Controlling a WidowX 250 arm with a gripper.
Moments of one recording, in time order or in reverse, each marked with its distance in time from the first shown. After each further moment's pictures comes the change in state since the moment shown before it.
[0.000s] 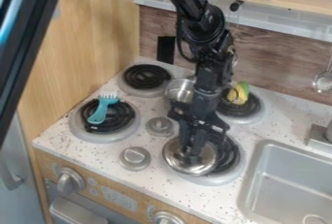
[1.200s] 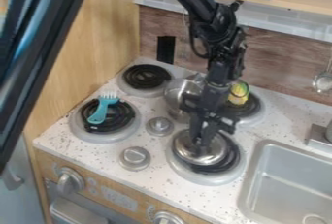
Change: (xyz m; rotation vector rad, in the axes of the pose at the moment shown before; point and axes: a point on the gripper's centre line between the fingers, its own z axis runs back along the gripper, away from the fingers) arm 0.030 -0.001 0.002 0.041 -0.032 -0.003
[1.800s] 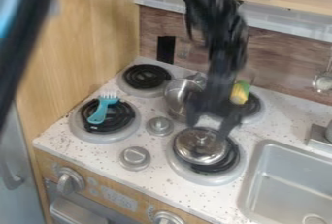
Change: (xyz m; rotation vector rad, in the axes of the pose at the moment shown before) arm -0.004 -0.003 0.056 -0.087 -0.130 0.036
